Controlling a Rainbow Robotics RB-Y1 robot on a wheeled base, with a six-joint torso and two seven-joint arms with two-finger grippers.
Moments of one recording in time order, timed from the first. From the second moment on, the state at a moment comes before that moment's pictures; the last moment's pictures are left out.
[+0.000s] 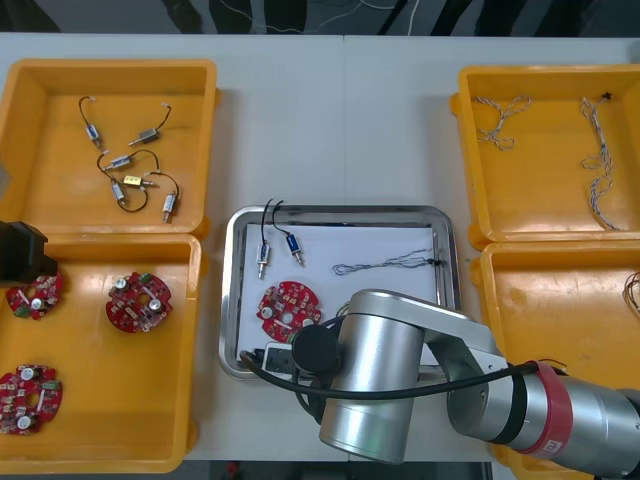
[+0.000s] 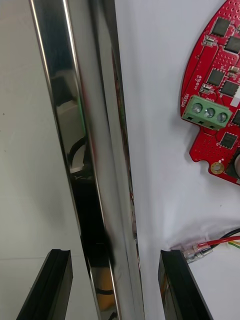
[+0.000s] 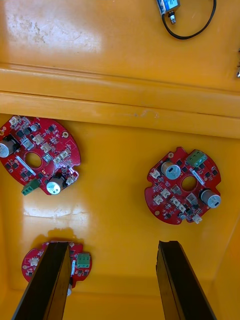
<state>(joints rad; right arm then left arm) -0.56 -0.40 1.07 -2.01 -0.33 1.68 1.67 -0.14 0.82 0.25 -2.17 0.85 1.84 -1.11</state>
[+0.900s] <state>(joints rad) -0.56 -0.41 1.10 -2.03 -0.29 1.70 1.67 -0.14 0.82 0.25 -2.17 0.85 1.84 -1.11</state>
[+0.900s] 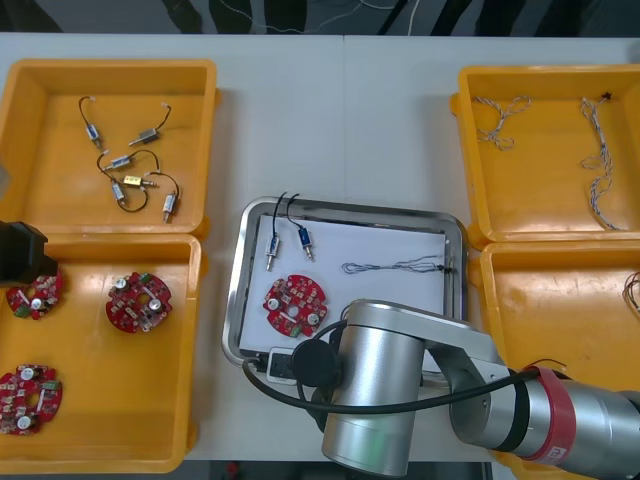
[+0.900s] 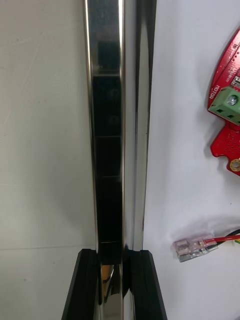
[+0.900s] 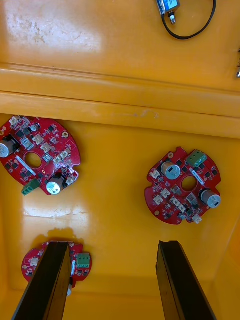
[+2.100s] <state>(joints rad) -0.74 -0.48 1.23 -2.04 -0.24 1.70 1.64 -0.14 0.82 0.26 -2.17 0.85 1.84 -1.11</state>
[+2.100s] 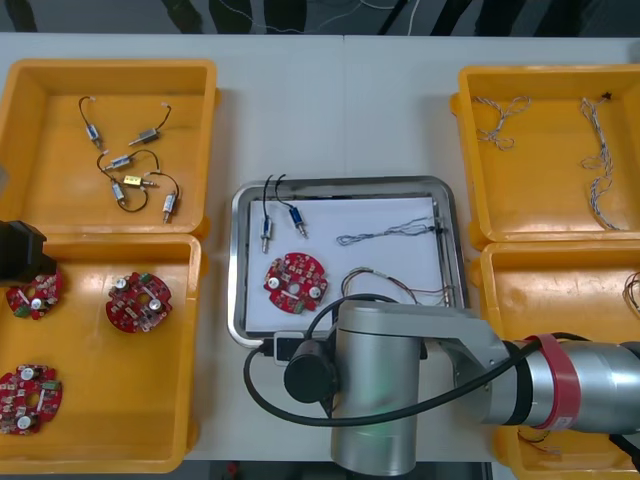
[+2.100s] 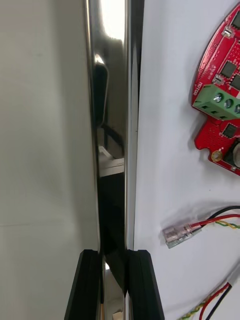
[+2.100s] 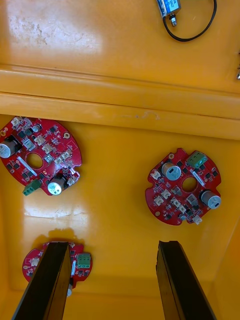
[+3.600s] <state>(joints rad) -1.00 -0.49 1.23 -1.87 -0.29 1.70 1.64 -0.14 0.82 0.26 -2.17 0.85 1.84 -1.11</state>
